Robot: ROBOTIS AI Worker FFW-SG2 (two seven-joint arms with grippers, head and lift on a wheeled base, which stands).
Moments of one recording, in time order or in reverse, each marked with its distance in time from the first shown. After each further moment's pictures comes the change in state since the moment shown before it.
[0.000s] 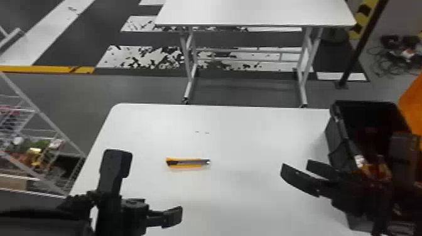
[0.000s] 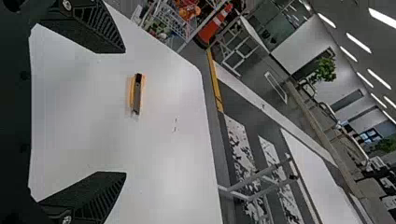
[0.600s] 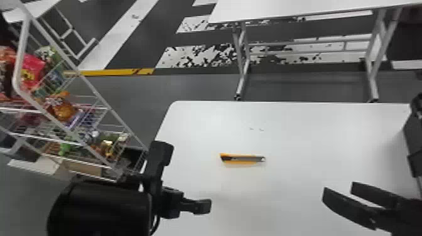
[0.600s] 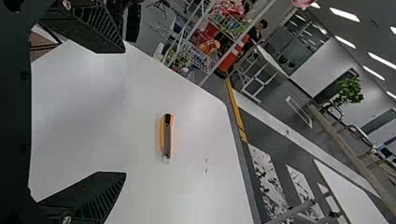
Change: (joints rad) left arm -0.052 0.102 0.048 0.130 -0.152 -0.001 -0.165; right arm 0.057 0.001 0.064 -0.047 -0.030 0.070 0.037
